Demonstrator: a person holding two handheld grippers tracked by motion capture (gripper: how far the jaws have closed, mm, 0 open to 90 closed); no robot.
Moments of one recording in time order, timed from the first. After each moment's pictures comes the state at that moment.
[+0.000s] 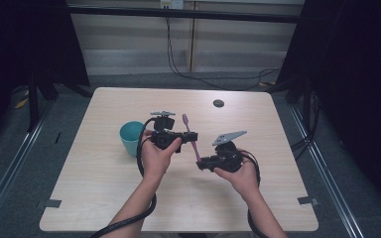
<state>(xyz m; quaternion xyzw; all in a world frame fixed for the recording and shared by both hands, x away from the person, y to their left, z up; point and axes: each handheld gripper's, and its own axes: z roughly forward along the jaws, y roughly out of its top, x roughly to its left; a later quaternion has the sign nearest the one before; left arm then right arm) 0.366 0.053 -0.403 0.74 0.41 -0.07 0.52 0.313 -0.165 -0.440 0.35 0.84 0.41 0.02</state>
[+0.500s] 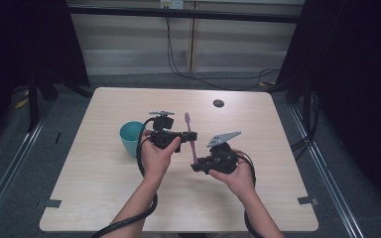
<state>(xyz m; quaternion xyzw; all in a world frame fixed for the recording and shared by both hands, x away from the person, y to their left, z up) 0.367 0.056 -0.403 0.74 0.43 -0.07 0.52 0.311 -0.152 -0.440 0.33 0.85 0.41 0.01</state>
